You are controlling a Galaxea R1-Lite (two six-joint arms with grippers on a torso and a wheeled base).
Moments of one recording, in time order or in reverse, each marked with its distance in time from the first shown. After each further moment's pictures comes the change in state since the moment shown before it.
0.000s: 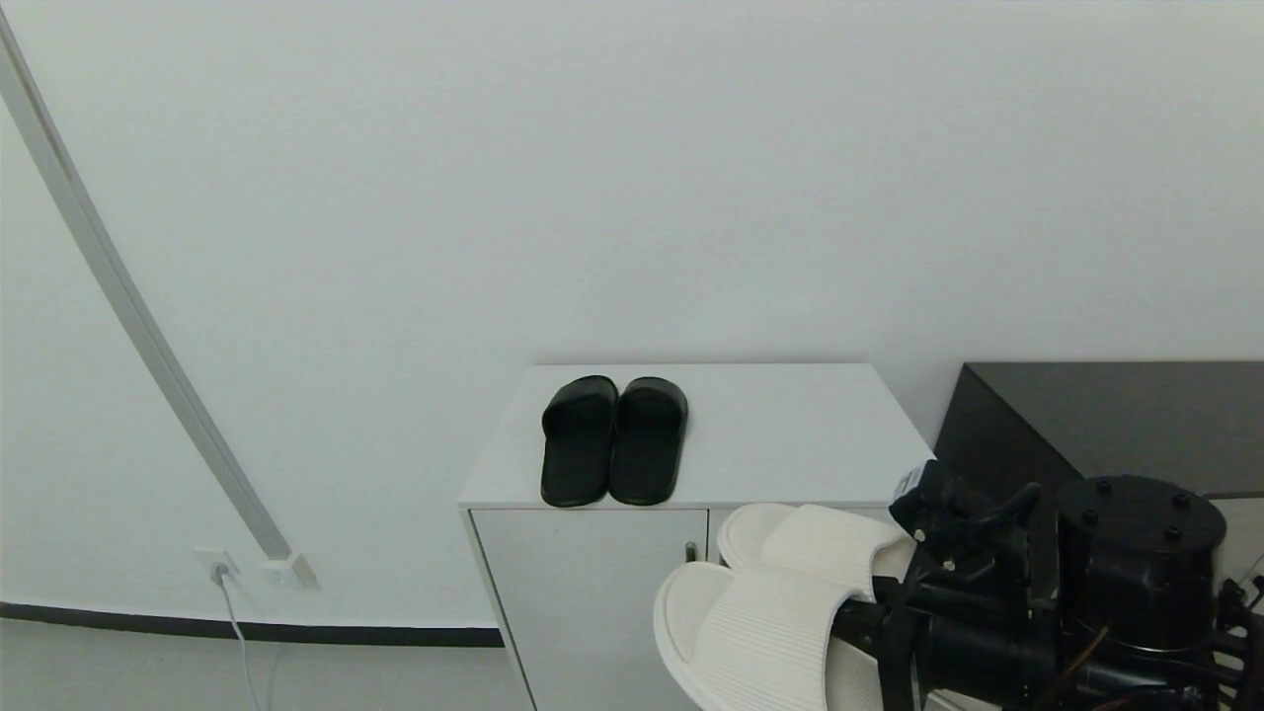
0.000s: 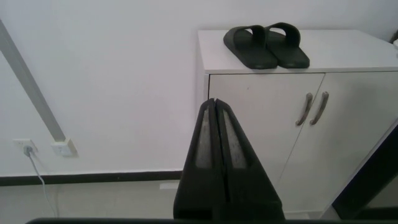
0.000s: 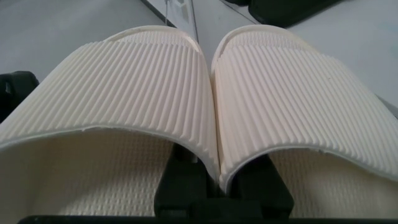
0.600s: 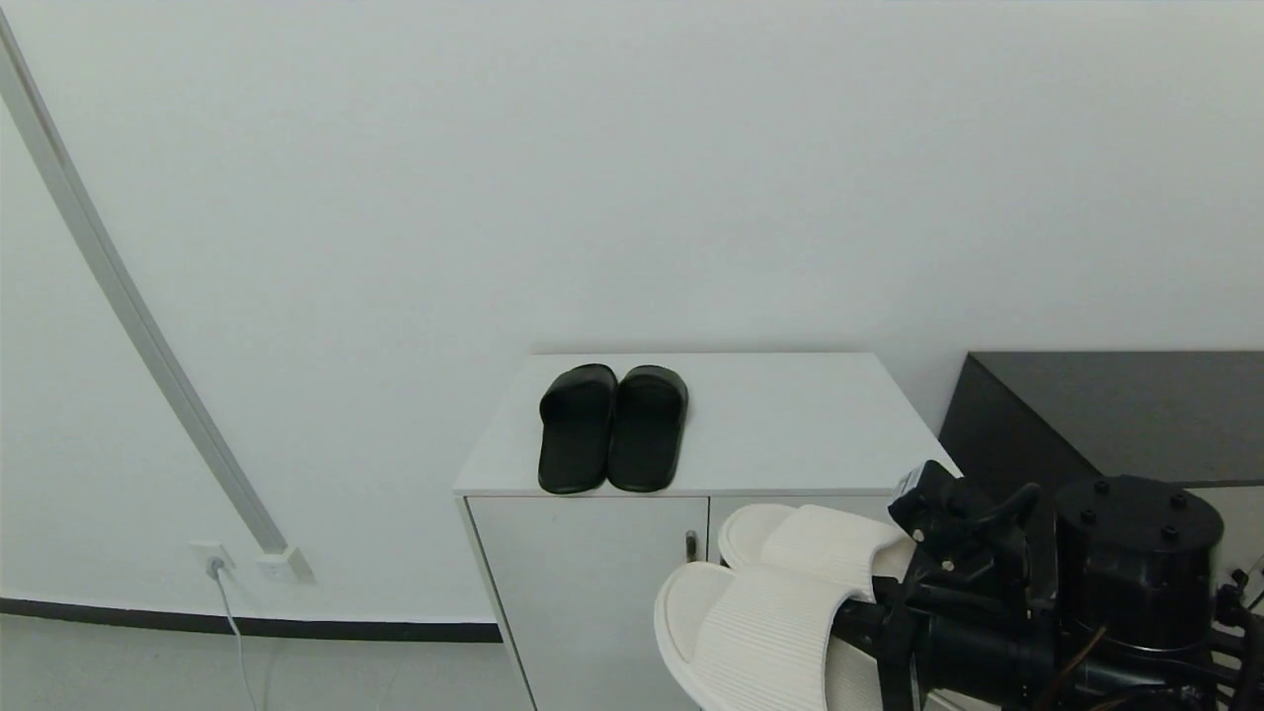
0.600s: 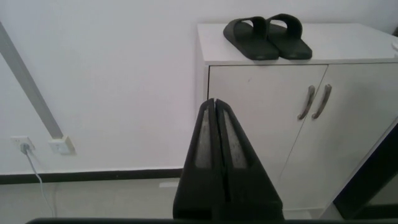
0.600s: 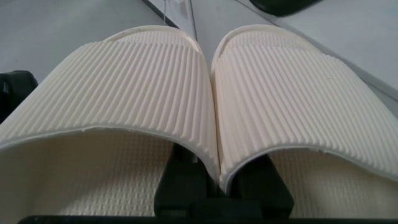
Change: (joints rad) left arm 0.000 0.000 0.000 0.000 -0.001 0.000; right arm 0.001 0.003 0.001 0.000 0.000 -0.001
